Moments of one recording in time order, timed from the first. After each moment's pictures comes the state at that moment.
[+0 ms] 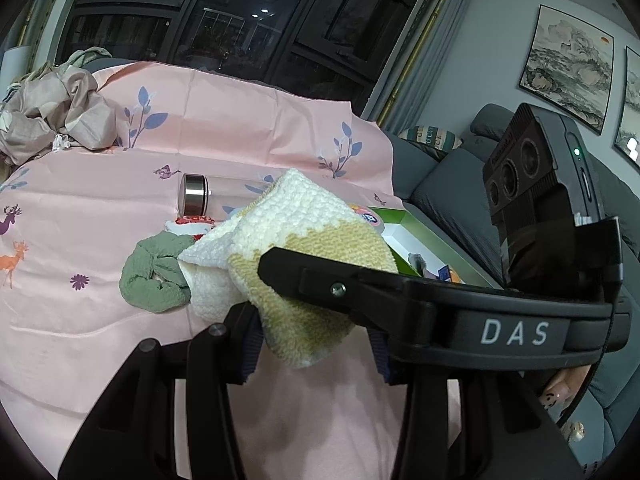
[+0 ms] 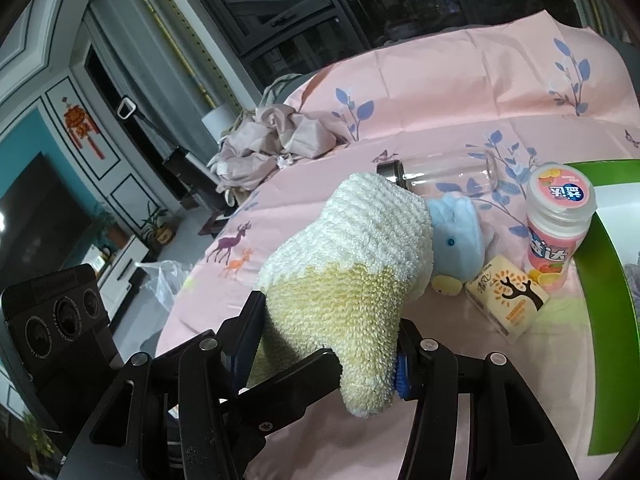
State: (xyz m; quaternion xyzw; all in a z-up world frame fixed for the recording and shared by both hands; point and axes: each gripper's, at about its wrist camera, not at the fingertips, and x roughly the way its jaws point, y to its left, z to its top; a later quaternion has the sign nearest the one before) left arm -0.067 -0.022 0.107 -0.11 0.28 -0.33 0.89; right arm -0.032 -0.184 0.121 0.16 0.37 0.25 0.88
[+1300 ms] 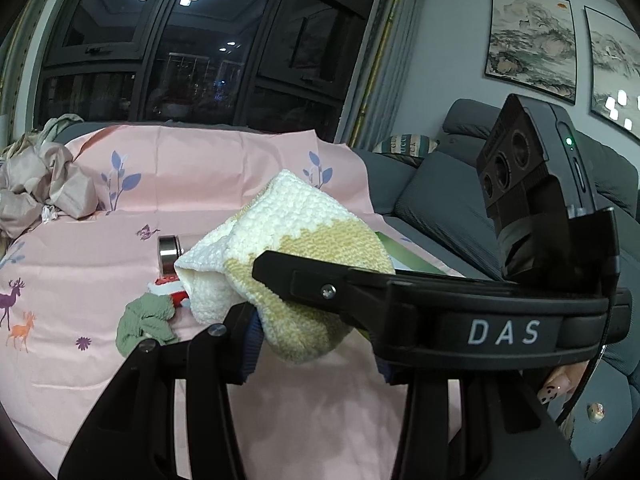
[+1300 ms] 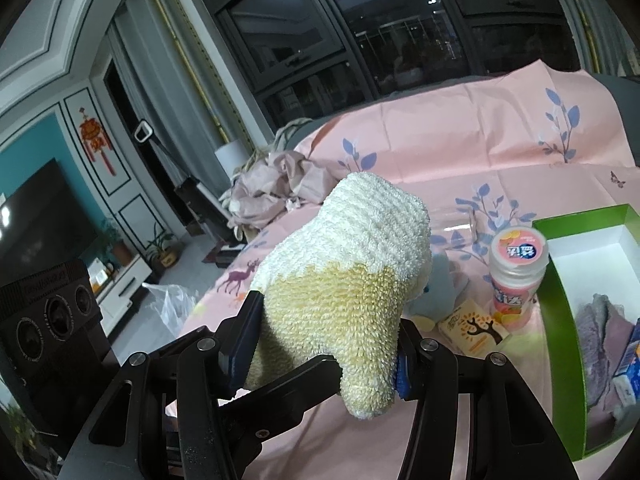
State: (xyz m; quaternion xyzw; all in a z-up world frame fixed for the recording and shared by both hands) left arm -0.088 -0.053 0.151 -0.05 0.21 -0.35 0.91; right arm -0.065 -0.218 0.162 0.15 0.29 0.24 0.91
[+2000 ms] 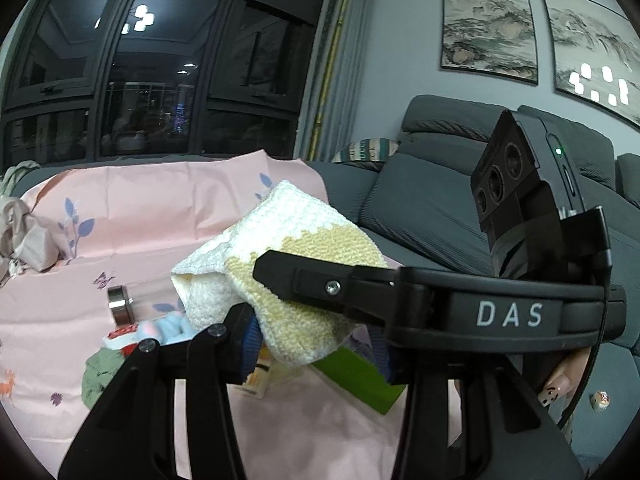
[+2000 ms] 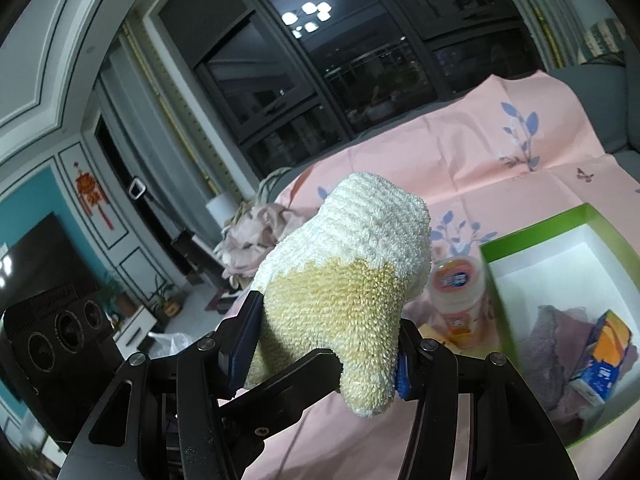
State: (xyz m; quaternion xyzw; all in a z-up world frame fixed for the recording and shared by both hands) left arm -0.085 -0.113 0.173 -0.01 0.17 -0.41 0.90; right arm -0.079 -0.290 0.178 0.22 0.24 0.21 0.92
